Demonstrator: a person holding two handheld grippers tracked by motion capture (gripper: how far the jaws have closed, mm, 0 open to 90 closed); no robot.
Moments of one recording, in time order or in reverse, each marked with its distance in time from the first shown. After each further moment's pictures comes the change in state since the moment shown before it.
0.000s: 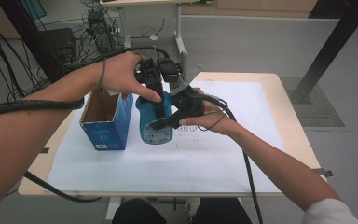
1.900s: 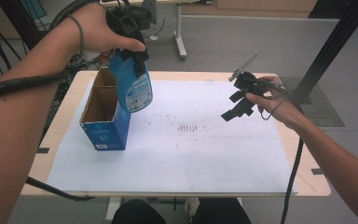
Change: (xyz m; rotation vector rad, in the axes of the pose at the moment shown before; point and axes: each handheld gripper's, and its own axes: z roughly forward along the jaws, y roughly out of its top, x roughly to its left) left arm 0.053 -0.039 -0.093 -0.018 0.110 -0.629; right arm -0.017 -0.062 -0.152 0.478 -0.361 0.453
